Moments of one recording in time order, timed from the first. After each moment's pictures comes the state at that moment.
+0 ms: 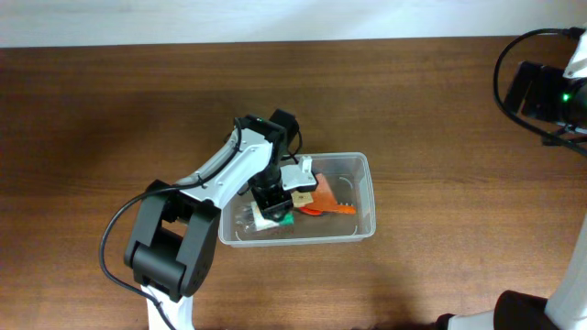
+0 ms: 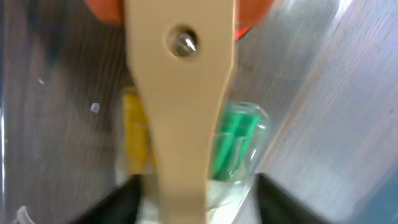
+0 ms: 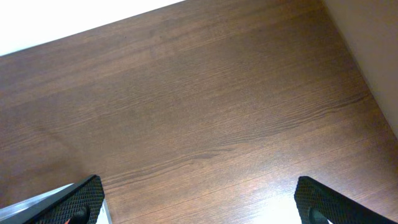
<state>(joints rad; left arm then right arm) -0.50 2.04 1.50 -1.18 0.17 0.72 -0.25 1.61 2.19 -1.48 0.05 0.07</state>
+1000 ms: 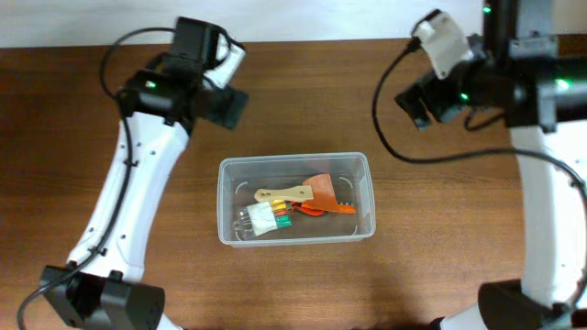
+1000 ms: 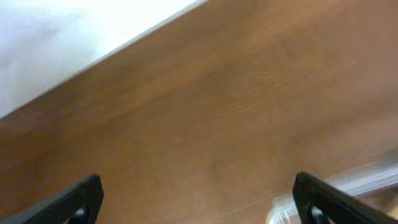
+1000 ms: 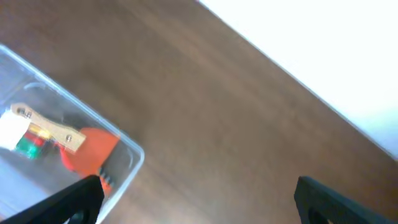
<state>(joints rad) -0.23 1.75 1.84 -0.98 -0.18 0.27 0.11 1.72 2.15 -1.32 -0.21 -0.55</state>
